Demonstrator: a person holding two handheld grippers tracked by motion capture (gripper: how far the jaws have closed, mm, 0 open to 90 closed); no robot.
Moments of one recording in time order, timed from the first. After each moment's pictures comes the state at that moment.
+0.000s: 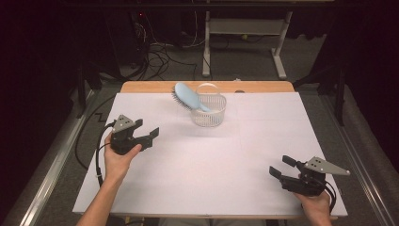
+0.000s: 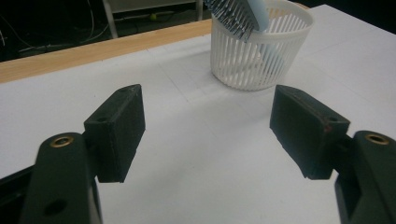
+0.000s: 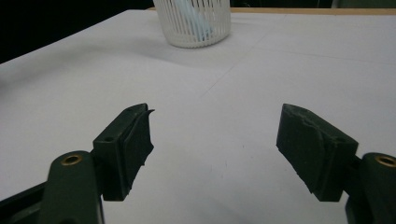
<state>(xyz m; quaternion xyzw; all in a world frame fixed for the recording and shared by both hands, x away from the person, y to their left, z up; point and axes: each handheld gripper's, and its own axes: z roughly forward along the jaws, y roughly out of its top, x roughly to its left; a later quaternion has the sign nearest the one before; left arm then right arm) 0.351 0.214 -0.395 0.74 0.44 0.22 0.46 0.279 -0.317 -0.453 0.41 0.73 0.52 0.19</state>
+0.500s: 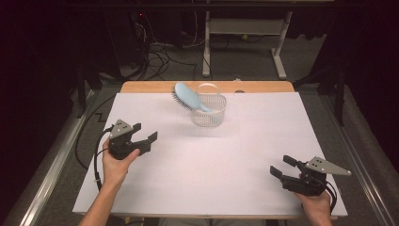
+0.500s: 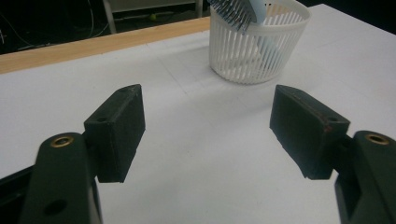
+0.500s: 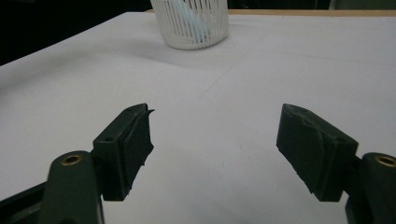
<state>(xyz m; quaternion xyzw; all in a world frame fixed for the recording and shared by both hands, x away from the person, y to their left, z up) 0.340 0.218 -0.403 0.74 0.44 0.22 0.46 0.279 -0.319 -0.452 0.41 0.72 0.52 0.19</state>
